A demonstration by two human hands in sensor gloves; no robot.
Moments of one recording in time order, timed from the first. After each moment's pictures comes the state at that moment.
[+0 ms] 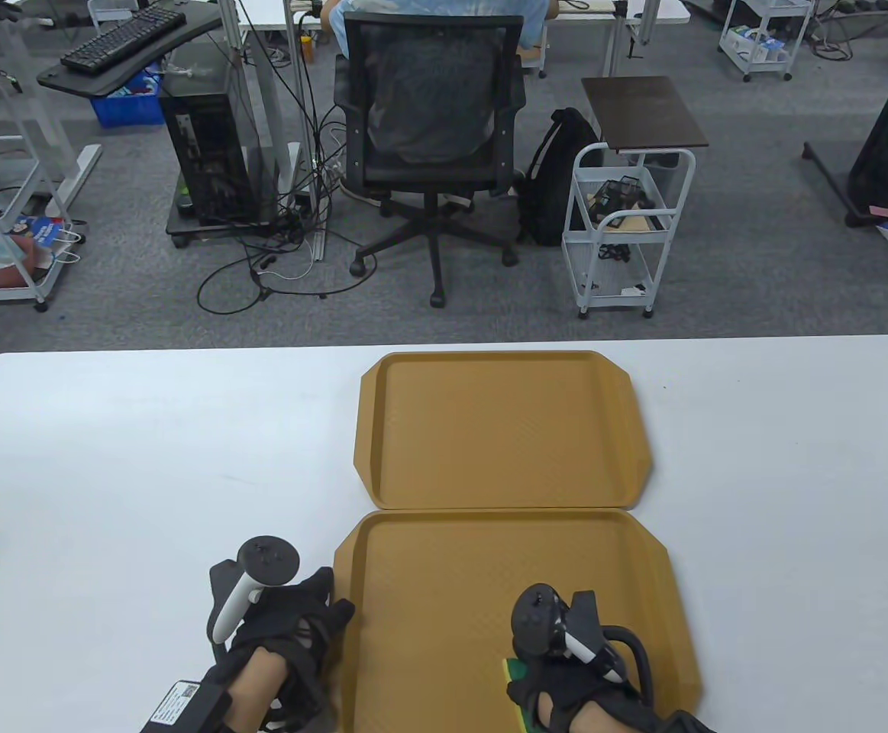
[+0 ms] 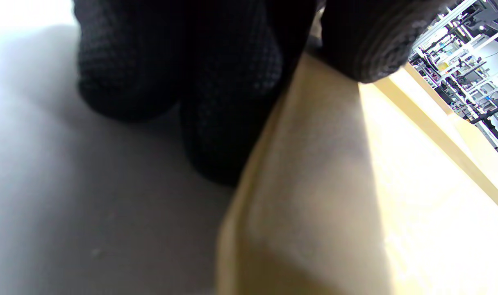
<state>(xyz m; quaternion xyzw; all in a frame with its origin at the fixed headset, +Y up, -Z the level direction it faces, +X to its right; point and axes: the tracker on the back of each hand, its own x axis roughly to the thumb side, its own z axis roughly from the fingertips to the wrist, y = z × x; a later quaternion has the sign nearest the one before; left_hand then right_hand) -0.242 -0.788 -0.357 -0.26 0.08 0.33 0.90 0.114 -0.751 -0.296 0.02 0.24 0.97 0.09</state>
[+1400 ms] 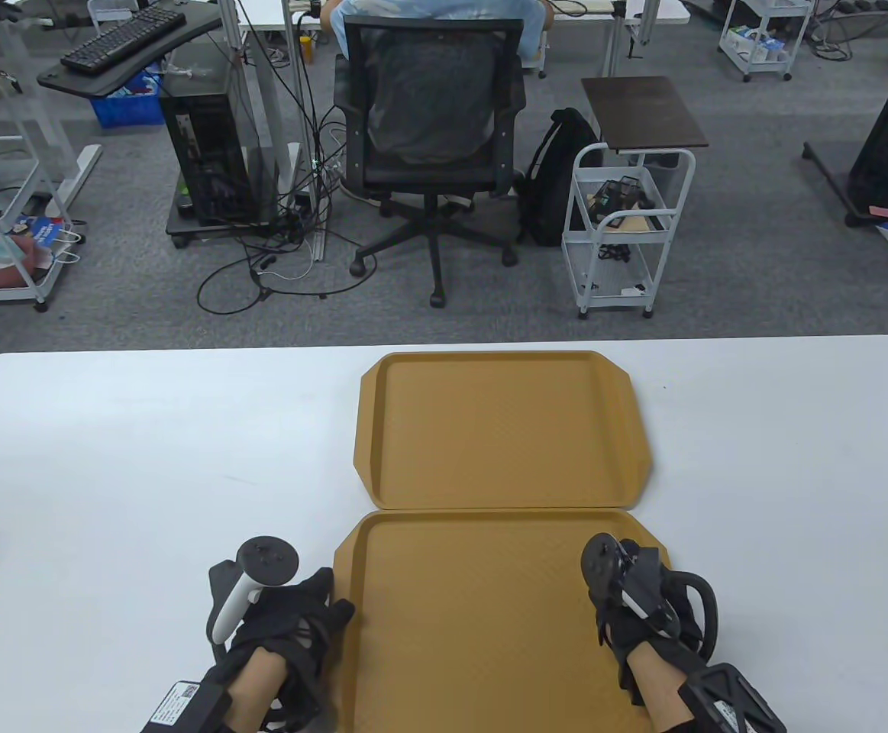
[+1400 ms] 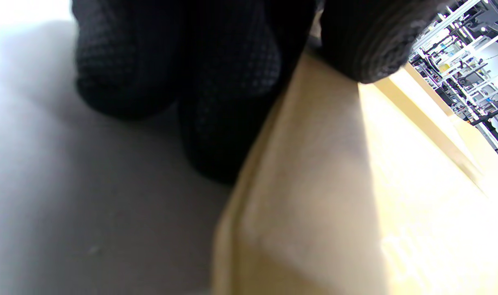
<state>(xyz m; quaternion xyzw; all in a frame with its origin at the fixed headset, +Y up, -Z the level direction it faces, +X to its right) -0.242 -0.789 -0.357 -0.27 0.08 0.33 0.90 0.183 -0.754 -0.371 -0.07 0.03 1.00 -0.01</state>
